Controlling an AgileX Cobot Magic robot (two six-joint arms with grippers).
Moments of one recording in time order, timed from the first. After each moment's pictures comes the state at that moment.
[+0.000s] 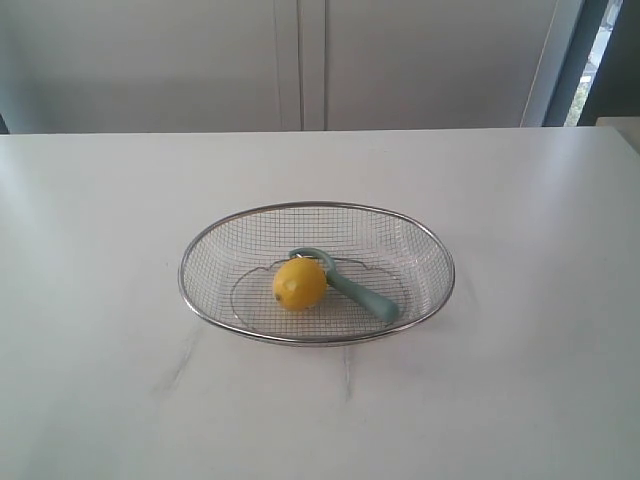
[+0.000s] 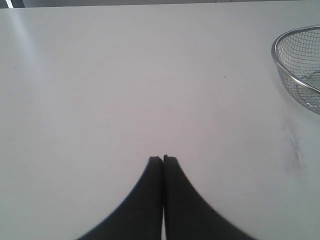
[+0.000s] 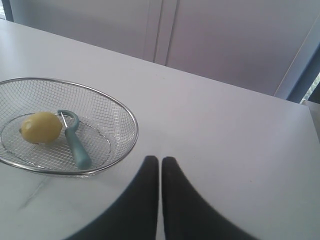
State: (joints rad) left arm -0.05 0.00 0.02 -0.15 0.39 0.13; right arm 0.51 0.34 -0.52 -0.40 0.61 0.27
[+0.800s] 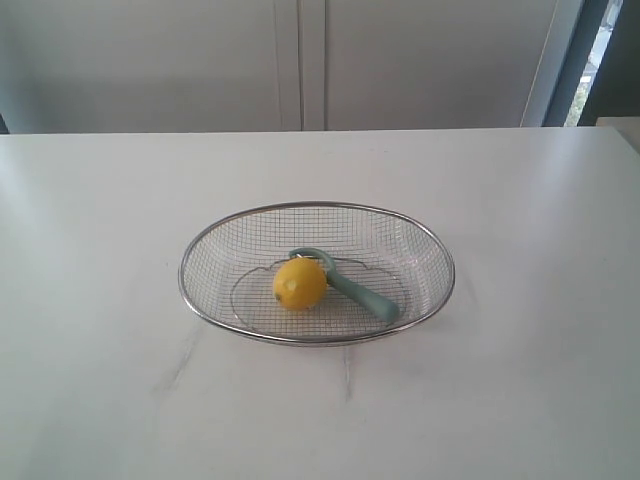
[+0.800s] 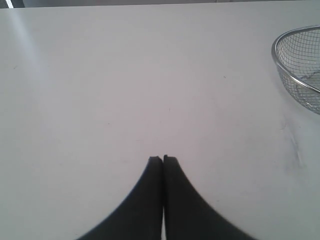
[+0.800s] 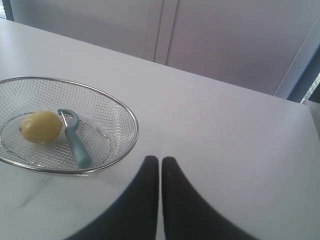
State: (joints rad) left arm -0.05 0.00 0.02 -0.15 0.39 0.13; right arm 0.51 0.34 -0.51 -0.40 0.61 0.27
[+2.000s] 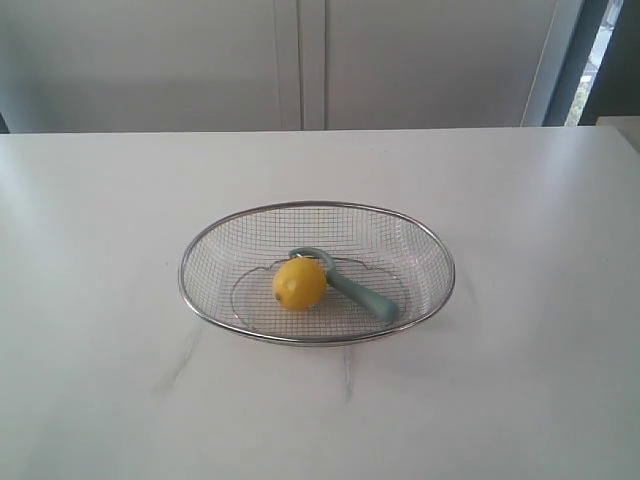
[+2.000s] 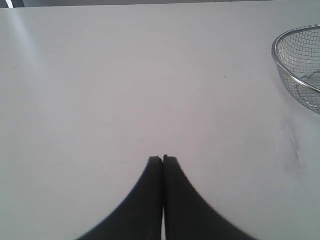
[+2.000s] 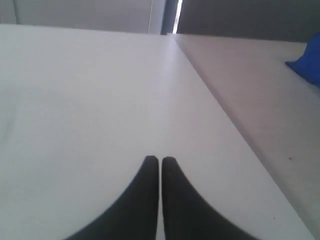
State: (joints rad) left arm -0.05 0.00 0.02 -0.15 0.39 0.13; right arm -0.11 0.01 -0.01 -0.40 0.36 0.27
